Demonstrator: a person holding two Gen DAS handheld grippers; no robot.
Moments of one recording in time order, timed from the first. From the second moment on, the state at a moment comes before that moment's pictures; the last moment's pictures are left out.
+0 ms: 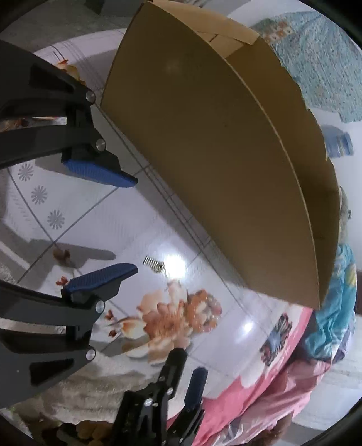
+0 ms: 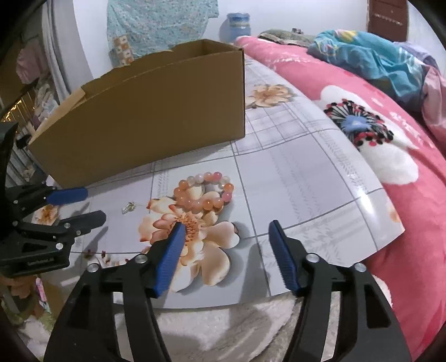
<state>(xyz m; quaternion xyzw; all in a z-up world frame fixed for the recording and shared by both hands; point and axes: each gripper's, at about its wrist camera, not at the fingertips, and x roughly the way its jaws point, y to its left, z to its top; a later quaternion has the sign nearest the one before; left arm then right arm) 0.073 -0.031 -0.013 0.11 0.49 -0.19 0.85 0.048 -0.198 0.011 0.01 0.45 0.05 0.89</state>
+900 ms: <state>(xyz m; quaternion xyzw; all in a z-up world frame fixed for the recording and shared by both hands) 0.074 -0.033 -0.013 0.12 0.47 -0.19 0.85 0.043 -0.207 0.001 0.02 0.46 0.05 0.88</state>
